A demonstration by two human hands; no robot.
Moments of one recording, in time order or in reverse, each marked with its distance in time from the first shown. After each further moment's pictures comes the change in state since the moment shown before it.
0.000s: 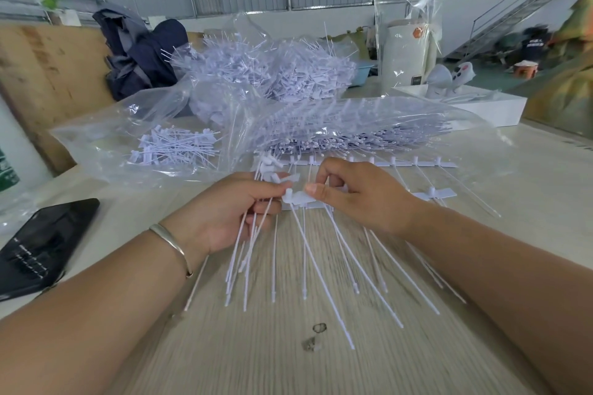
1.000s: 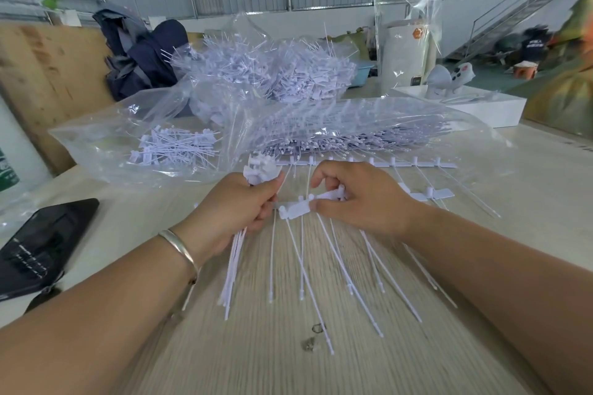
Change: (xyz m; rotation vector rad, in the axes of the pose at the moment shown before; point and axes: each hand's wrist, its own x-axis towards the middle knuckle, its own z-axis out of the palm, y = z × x) left_hand 0.000 -0.008 -0.001 0.461 0.257 0.189; right_hand -0.003 -0.004 -0.001 -0.058 -0.010 -0.044
